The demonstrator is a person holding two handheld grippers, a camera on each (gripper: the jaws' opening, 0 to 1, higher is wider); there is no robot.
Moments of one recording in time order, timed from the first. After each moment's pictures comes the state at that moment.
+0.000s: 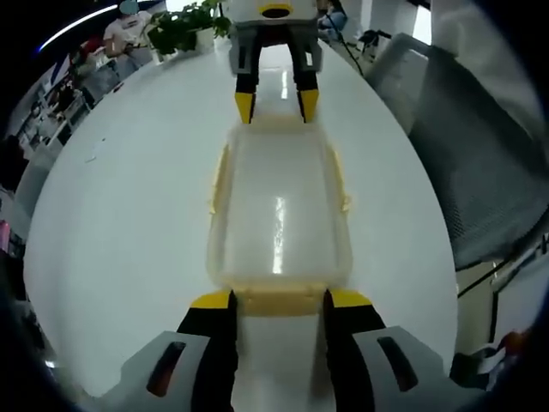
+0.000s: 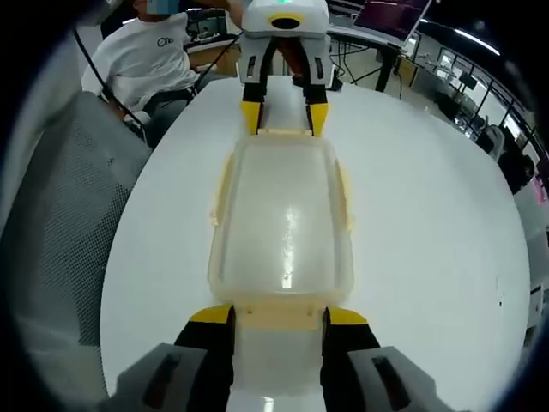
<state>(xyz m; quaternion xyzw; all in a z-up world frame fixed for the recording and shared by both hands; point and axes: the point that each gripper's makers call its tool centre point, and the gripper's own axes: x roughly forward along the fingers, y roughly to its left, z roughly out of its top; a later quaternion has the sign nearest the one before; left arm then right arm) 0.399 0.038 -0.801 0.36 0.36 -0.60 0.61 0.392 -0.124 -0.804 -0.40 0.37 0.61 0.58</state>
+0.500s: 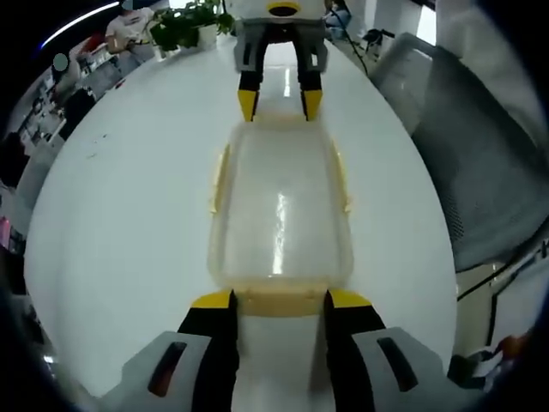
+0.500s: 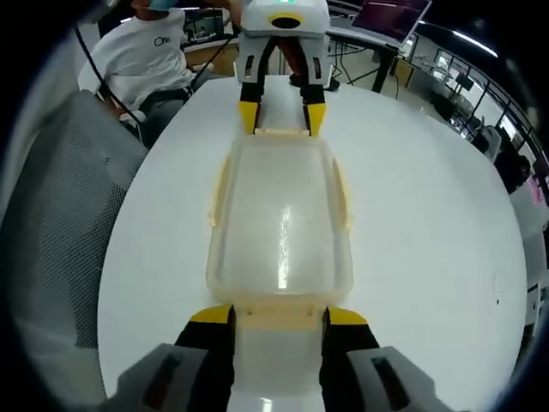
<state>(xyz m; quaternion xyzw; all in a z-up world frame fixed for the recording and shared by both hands) 0.401 0.036 -0.800 0.36 0.37 -0.59 0.61 0.394 -0.123 -0.805 -0.39 0.37 0.60 0.58</state>
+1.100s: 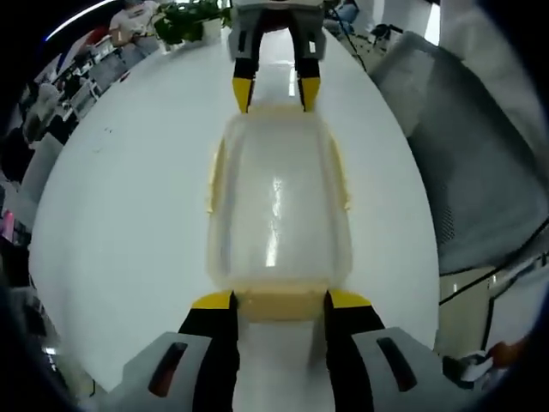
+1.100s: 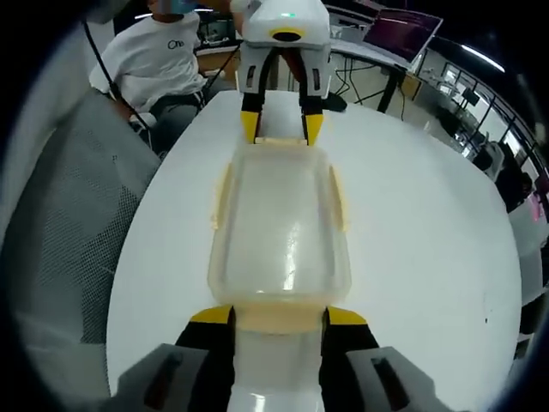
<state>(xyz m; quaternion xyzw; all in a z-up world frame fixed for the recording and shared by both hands) 0.384 0.044 -0.774 0.37 0.39 -0.57 0.62 0.388 -0.116 -0.773 -0.40 0.34 0.63 0.58</state>
